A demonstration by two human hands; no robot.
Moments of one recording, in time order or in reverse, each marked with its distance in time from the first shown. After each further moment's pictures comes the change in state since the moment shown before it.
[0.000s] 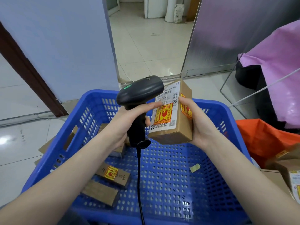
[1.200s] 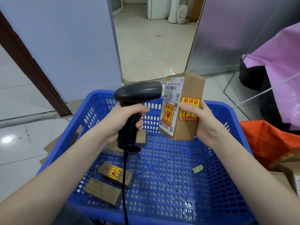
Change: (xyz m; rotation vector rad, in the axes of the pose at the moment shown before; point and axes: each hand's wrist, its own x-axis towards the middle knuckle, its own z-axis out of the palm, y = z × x) left_hand 0.000 0.009 -0.019 -0.005 0.019 -0.092; right_hand 0.006 -0.002 -0.005 -0.181 0.073 -0.278
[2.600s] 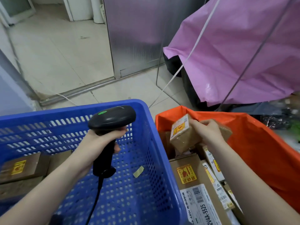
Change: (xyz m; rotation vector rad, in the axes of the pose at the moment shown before) left_hand 0.075 -0.078 0.189 0.163 -0.072 -0.044; right_hand -0.052 0.037 -0.295 -0.386 0.950 0.258
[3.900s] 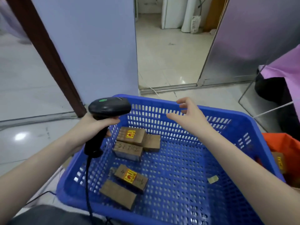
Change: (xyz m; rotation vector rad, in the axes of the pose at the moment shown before) left_hand -0.142 0.011 -0.308 0.159 0.456 0.017; right_hand -0.265 -0.136 0.238 -0.277 -0.674 -0.722
